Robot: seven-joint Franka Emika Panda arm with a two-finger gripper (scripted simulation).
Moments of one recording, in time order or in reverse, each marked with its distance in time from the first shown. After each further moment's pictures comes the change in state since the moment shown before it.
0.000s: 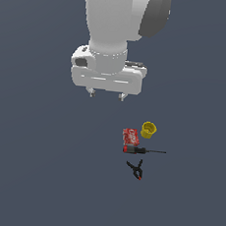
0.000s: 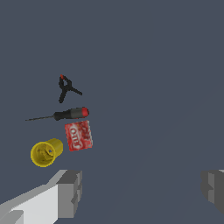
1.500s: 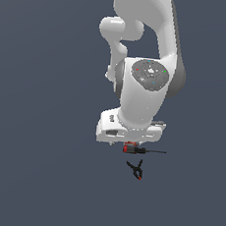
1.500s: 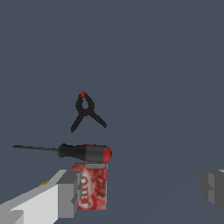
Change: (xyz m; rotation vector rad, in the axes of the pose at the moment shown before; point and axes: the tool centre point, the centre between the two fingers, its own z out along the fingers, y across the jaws) arm 0.094 -0.087 0.120 -0.026 0.000 -0.206
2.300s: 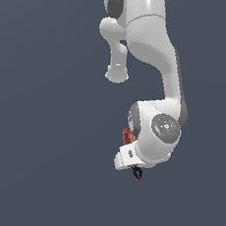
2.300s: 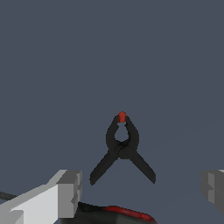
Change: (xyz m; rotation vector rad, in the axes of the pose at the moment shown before) arm 0.045 -0.066 0.111 0.014 0.002 -0.139
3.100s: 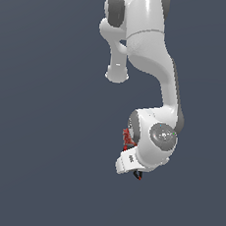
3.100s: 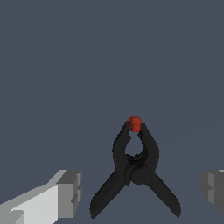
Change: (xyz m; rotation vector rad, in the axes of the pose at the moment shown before) arm 0.004 -0.007 0.035 0.003 0.002 -0.015
